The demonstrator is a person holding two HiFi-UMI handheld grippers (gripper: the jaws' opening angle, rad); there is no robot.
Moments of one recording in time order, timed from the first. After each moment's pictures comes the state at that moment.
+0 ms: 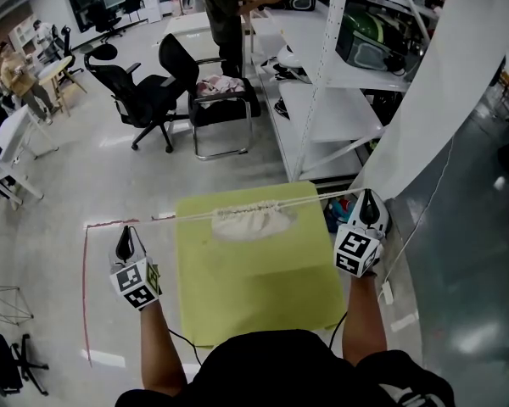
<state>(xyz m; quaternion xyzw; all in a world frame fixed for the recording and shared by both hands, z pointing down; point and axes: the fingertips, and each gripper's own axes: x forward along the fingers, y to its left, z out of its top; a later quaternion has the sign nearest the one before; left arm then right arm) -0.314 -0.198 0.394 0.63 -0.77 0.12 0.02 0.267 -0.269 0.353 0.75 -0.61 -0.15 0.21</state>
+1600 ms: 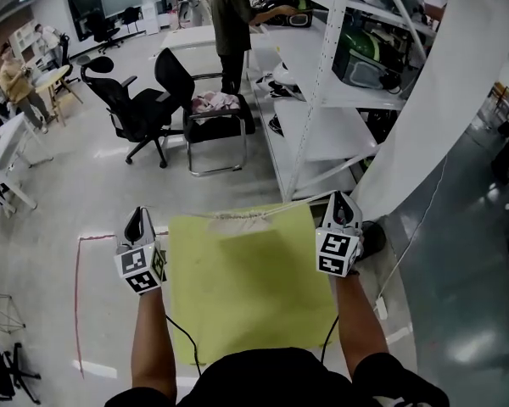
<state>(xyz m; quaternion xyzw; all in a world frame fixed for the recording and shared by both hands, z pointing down) -0.264 -0.287 0.359 0.69 -0.72 0.07 0.00 0.211 -0.327 0.355 0.70 -0.69 -0.12 0.18</state>
